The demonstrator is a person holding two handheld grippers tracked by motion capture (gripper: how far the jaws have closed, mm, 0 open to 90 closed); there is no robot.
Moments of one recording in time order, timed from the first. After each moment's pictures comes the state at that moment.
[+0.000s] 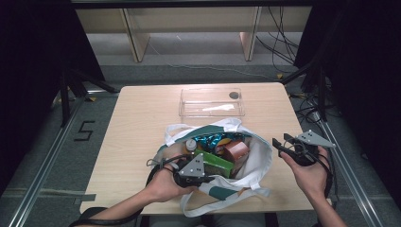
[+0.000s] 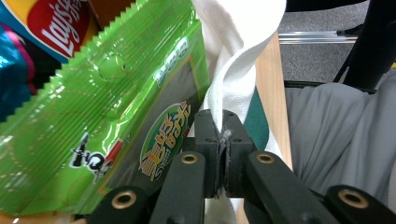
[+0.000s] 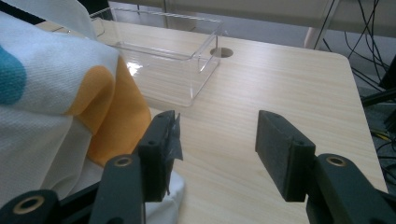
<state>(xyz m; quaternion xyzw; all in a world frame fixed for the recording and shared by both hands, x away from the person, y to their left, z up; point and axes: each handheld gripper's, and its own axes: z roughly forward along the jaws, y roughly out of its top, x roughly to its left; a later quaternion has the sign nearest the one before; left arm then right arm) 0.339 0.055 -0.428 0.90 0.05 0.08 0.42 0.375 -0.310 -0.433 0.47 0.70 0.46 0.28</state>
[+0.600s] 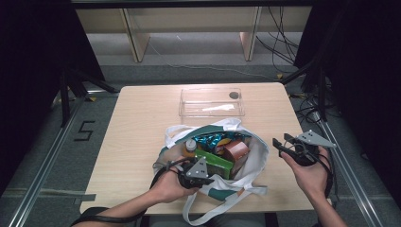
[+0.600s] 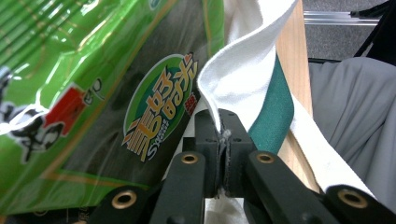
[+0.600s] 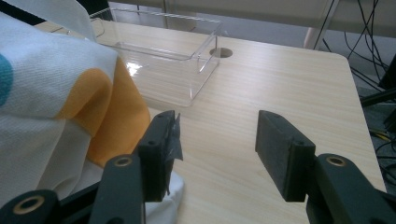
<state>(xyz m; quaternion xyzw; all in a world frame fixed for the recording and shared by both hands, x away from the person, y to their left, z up) 0.348 0.049 -0.458 0.92 0.08 0.08 0.39 0.374 -0.311 -0.432 0.47 0.70 0.45 0.29</state>
